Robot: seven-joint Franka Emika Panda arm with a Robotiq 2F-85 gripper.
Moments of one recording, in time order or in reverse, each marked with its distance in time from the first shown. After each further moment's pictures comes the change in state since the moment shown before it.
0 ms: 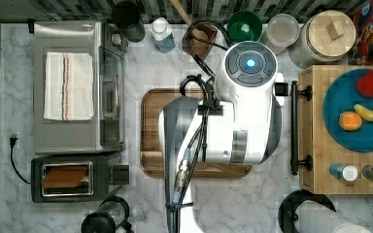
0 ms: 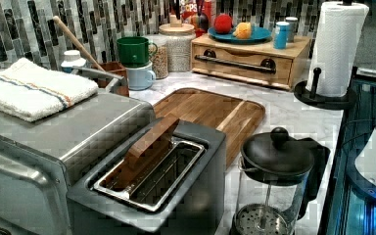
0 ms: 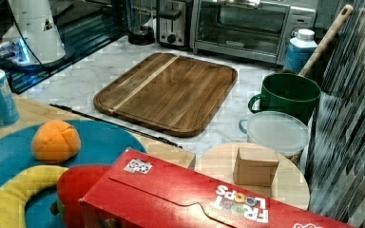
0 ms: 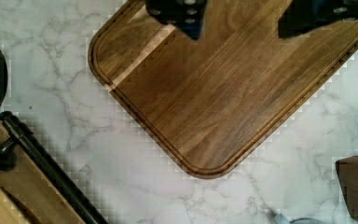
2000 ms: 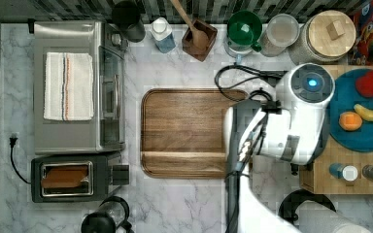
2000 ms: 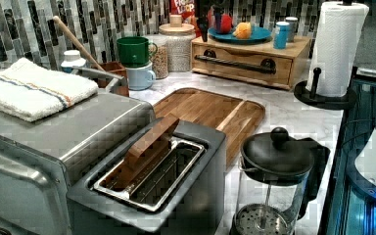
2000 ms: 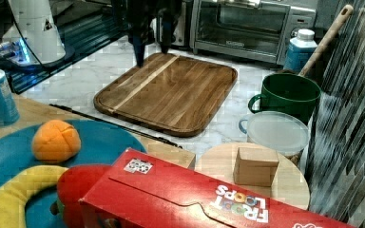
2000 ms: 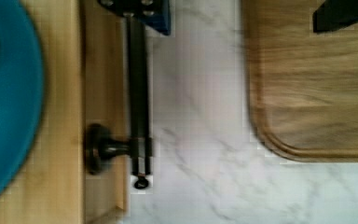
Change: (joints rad) arm -0.191 0.127 -0.055 -0.108 -0.112 0.295 -0.922
